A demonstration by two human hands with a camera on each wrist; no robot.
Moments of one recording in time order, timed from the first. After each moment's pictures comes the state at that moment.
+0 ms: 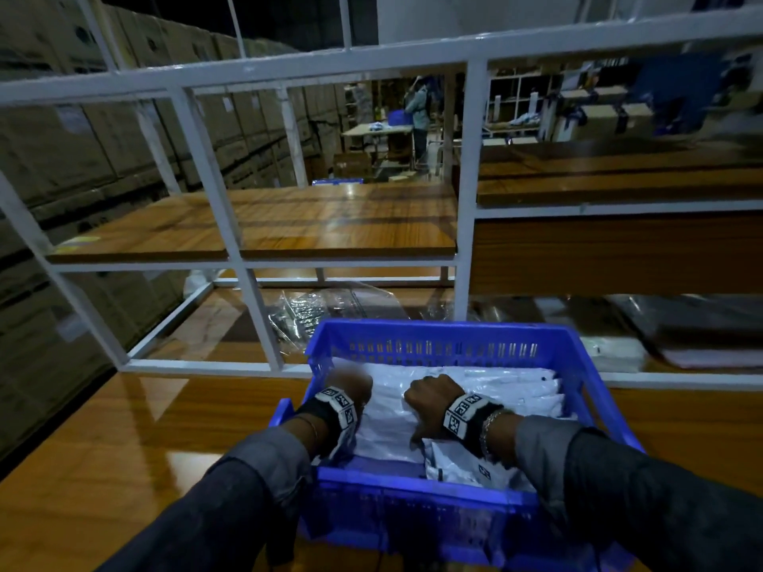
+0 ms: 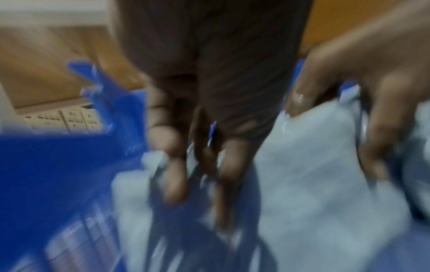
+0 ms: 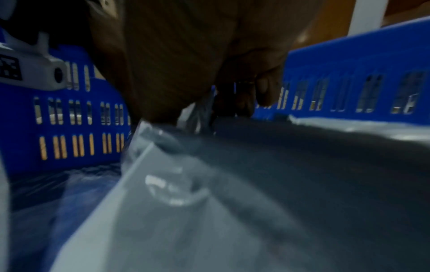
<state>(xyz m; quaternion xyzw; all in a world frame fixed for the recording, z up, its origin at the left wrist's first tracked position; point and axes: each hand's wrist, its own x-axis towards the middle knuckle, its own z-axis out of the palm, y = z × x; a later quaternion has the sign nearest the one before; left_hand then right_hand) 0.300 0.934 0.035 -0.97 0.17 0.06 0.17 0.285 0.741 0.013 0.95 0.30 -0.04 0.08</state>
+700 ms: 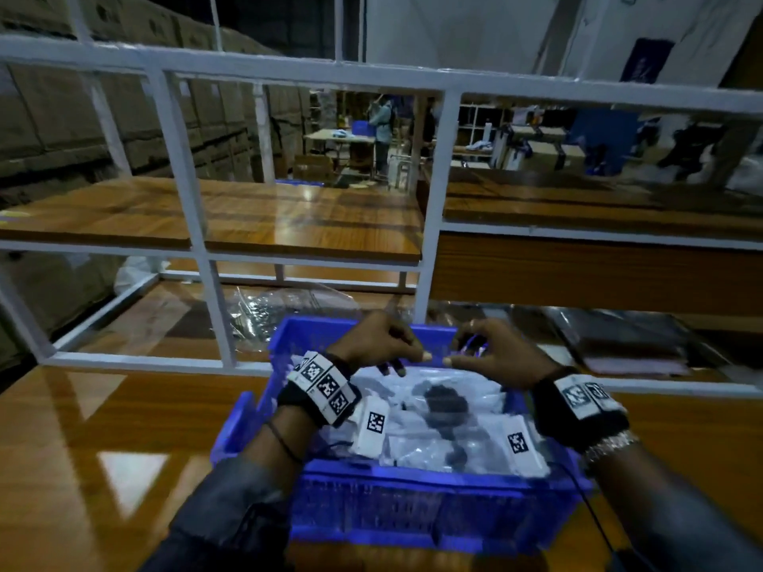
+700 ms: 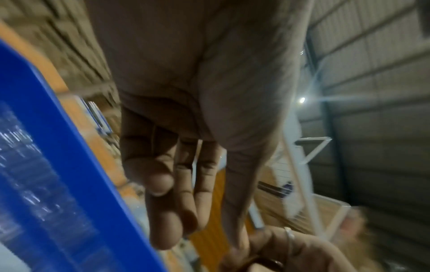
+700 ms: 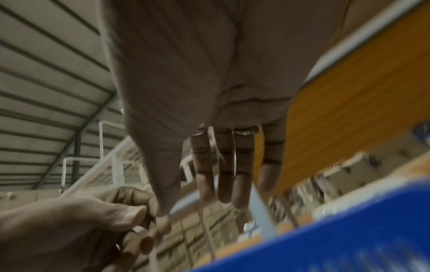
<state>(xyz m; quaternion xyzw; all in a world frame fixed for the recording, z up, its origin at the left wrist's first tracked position) 0.253 0.865 0.163 -0.83 0.24 0.15 -0.47 0.216 0.617 0.155 0.94 0.16 0.07 -0.30</state>
